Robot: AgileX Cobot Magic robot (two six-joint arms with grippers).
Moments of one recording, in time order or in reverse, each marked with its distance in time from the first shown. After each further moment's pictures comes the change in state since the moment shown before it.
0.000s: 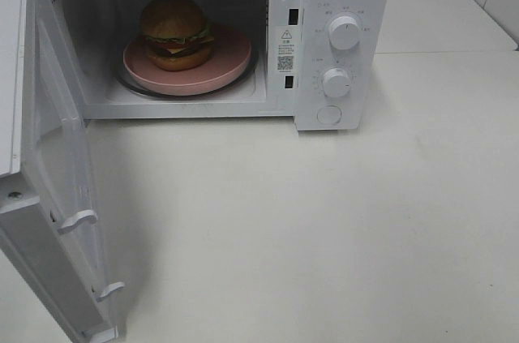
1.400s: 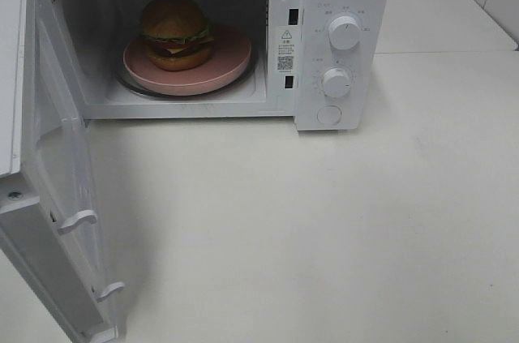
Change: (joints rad) left arm 0.000 0.000 0.000 0.000 0.000 0.000; right arm -0.321 -0.369 0.006 0.017 -0.016 0.000
